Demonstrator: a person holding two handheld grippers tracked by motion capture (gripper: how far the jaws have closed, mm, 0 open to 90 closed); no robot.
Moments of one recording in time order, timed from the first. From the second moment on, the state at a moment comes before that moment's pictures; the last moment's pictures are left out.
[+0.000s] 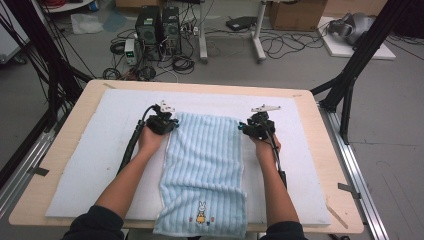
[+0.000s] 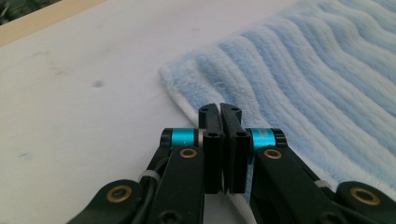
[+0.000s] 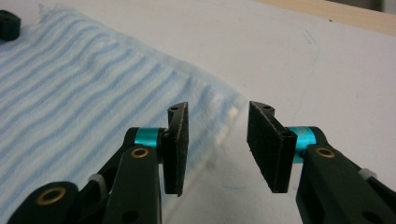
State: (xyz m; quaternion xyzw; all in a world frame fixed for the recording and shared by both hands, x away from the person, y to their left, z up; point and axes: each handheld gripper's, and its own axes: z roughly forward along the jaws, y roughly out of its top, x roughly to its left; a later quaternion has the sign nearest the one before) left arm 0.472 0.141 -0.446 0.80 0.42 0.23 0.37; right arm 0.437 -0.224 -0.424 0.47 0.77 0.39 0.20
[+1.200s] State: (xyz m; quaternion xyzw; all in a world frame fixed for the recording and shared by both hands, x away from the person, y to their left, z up) left arm 0.478 0.143 -0.451 0.75 0.48 0.24 0.38; right arm 0.457 -0.208 -0.425 0.48 0.76 0.37 0.21
